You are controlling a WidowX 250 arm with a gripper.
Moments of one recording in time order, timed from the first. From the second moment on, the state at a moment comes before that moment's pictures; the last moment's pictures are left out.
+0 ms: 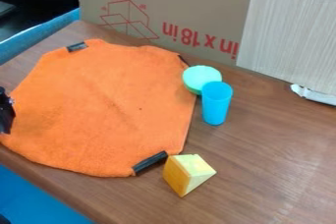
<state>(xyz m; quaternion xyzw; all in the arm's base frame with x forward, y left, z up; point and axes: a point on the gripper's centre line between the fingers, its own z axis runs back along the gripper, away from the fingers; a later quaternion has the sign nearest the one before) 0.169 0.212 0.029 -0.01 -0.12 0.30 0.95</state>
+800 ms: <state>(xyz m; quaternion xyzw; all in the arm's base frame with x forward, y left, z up) 0.172 0.221 0.013 0.01 -0.12 0.31 0.94</state>
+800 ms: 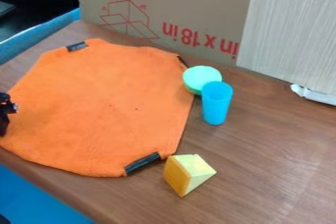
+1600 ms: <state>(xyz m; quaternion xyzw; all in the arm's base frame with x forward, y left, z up) 0.152 0.264 0.040 -0.03 -0.09 0.39 0.92</state>
